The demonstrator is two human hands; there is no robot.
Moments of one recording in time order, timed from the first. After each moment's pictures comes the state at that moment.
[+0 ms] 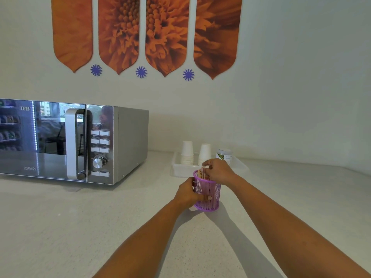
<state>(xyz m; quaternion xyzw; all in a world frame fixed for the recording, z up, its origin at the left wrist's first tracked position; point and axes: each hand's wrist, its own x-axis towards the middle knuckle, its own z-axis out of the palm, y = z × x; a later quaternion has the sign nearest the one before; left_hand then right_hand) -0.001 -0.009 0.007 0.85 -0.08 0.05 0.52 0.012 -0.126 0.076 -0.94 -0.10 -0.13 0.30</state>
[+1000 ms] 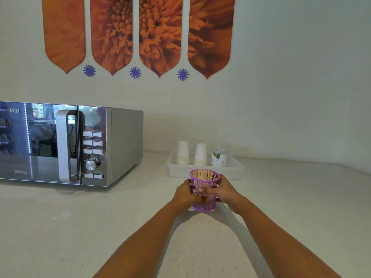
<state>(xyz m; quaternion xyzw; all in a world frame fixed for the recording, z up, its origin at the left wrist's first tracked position) -0.005 -0.019 0.007 0.85 -0.08 0.04 0.52 0.001 -0.153 0.020 -0.81 -0.05 -0.02 0.59</state>
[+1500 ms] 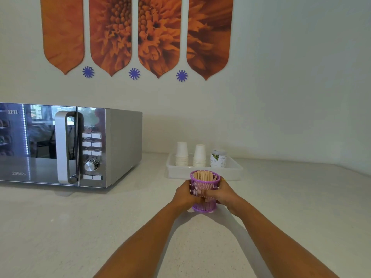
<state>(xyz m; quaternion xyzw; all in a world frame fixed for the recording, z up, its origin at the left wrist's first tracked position) -0.002 -0.019 0.007 0.84 -0.08 0.04 0.53 0.002 -0.154 0.016 -0.81 -0.04 -0.03 0.59</state>
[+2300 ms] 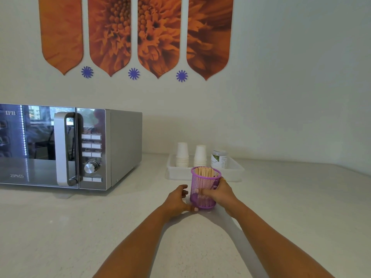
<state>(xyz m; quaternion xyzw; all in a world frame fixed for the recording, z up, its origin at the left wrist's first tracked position) 0.006 0.010 -0.006 0.89 -0.08 -0.01 0.46 0.013 -0.140 0.013 -0.83 -0.01 -0.09 0.55</state>
